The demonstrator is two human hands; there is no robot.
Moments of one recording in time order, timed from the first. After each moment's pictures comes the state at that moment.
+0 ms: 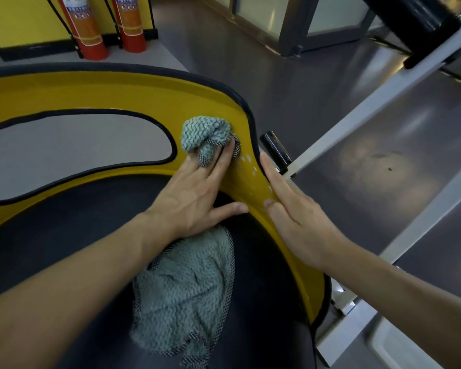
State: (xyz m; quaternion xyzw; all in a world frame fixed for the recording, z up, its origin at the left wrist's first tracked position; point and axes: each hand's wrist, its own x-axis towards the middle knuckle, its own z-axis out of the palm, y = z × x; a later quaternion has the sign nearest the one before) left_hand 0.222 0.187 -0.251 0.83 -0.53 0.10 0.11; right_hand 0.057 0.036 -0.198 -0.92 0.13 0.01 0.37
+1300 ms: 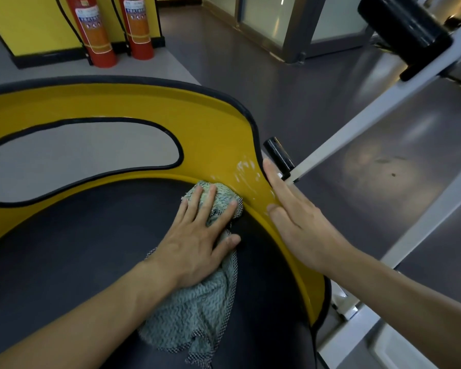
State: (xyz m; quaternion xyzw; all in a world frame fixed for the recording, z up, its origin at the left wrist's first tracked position) left_hand 0.169 0.221 -0.280 0.88 -0.45 -0.11 0.06; right_hand 0.056 0.037 -0.193 -0.92 0.12 0.01 0.37
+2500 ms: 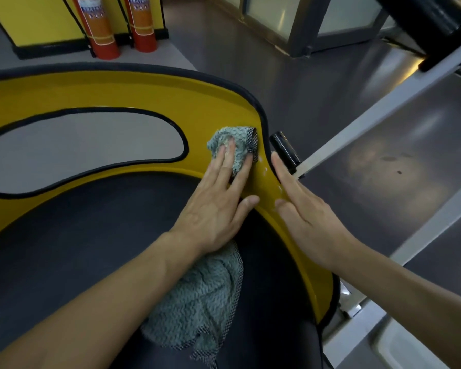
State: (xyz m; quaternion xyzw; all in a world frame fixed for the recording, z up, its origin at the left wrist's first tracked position) left_hand 0.188 0.184 -0.265 0.85 -0.48 0.02 0.22; right_hand 0.058 0.036 -0.204 -0.92 0.13 -0.01 0.36
